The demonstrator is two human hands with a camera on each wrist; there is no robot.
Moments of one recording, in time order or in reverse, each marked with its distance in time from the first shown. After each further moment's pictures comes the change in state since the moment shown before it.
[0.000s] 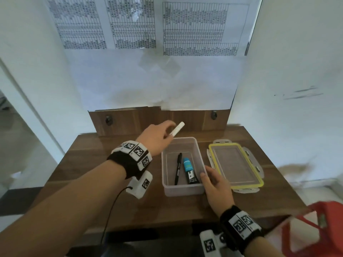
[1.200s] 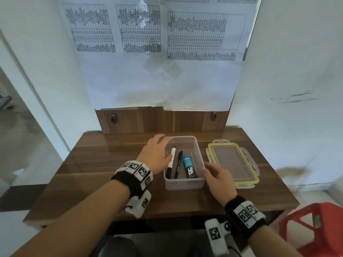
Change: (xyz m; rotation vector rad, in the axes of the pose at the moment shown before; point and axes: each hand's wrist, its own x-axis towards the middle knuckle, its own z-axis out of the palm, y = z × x) left_hand -0.049 -0.015 0.044 0.067 0.059 -0.016; right_hand 0.003 -0.010 -0.016 -0.188 -0.050 -0.034
